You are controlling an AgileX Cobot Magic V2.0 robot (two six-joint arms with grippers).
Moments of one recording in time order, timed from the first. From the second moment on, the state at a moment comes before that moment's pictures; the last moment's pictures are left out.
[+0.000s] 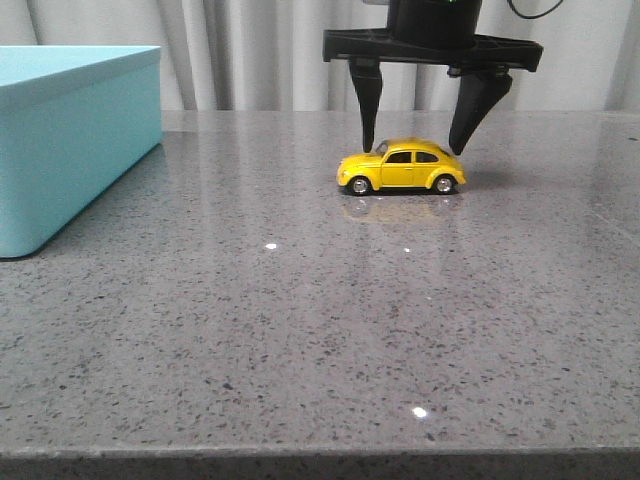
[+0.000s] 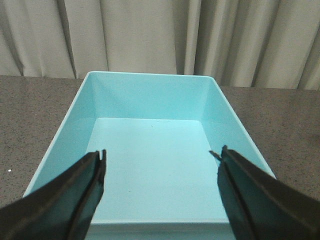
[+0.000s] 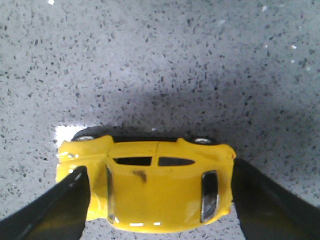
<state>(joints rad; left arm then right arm) -0.03 0.42 -0.55 -0.10 0.35 -0.03 0.46 2.04 -1.93 0.00 1.24 0.47</state>
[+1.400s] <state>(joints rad) -0.03 0.42 -0.55 -0.10 0.35 -0.03 0.45 2.05 -1.93 0.00 1.24 0.44</state>
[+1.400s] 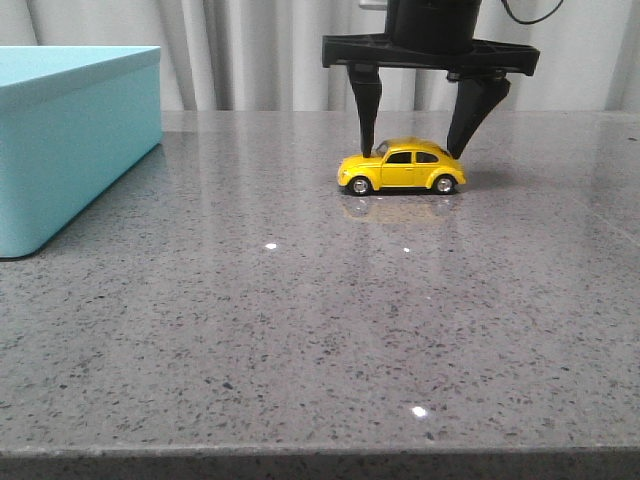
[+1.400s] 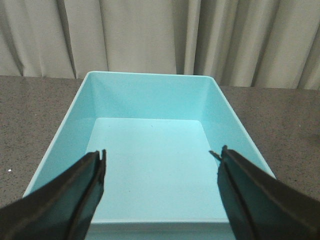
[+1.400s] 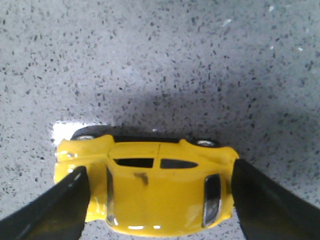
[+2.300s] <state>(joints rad) -0.03 0.42 -0.55 -0.10 0.35 -0.03 0.20 1.91 -1.77 -0.03 1.23 0.31</state>
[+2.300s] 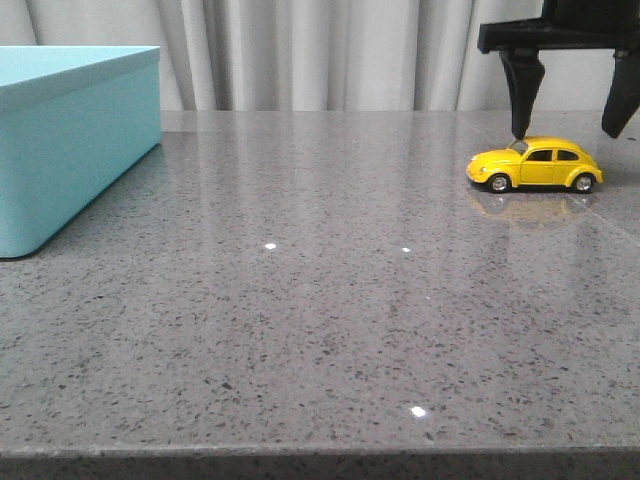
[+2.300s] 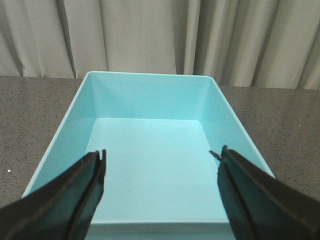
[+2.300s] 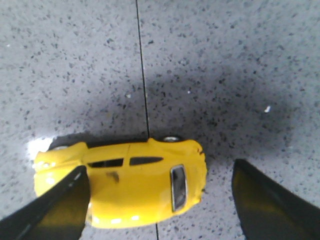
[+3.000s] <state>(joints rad) -0.03 0.42 -0.55 -0.10 0.27 -0.03 0.20 1.52 -1.77 0.14 1.26 0.18</state>
